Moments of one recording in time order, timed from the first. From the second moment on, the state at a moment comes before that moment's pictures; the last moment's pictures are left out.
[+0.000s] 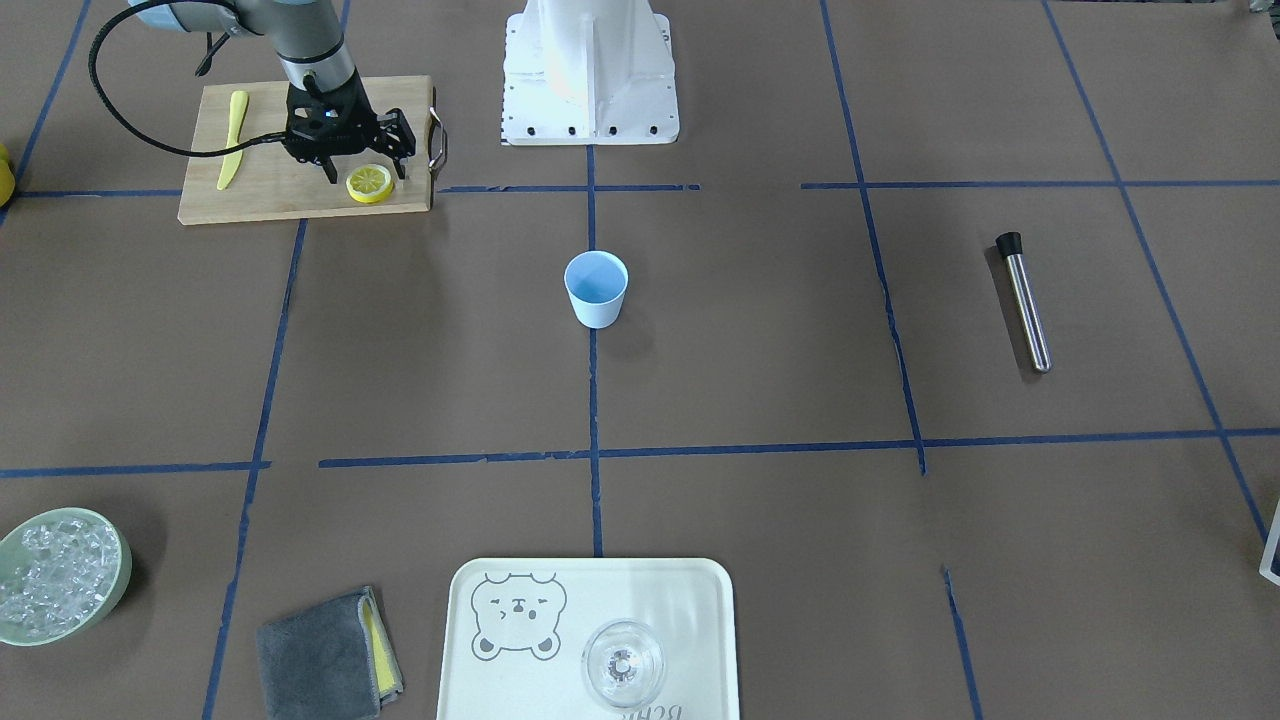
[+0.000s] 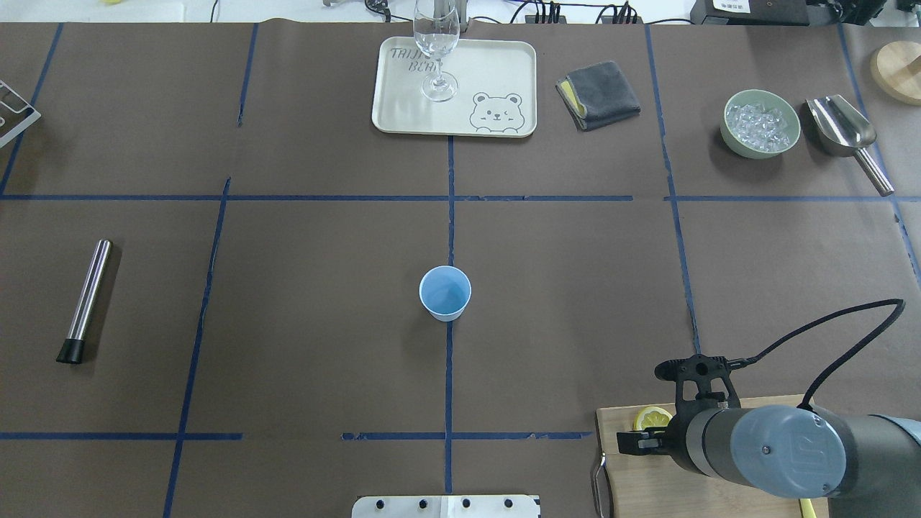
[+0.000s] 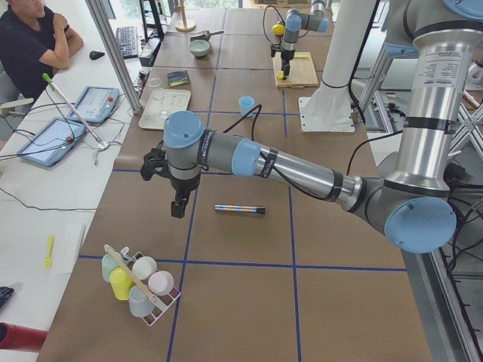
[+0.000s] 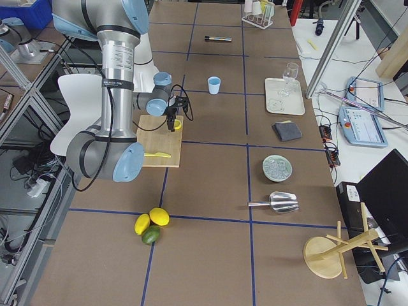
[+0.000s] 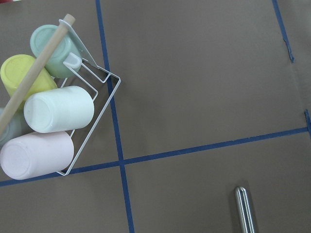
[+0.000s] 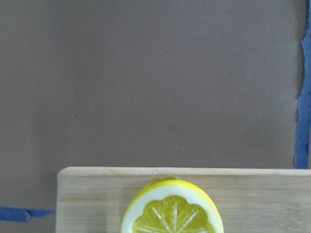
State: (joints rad) left arm -1.59 -1.68 -1.79 -1.49 -2.39 0.02; right arm 0.14 -1.66 2.12 -1.25 1.60 1.41
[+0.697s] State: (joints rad) left arm -1.59 -1.68 -1.78 -1.51 -2.39 0.02; right arm 0.15 -1.65 2.12 -1.25 1.61 1.41
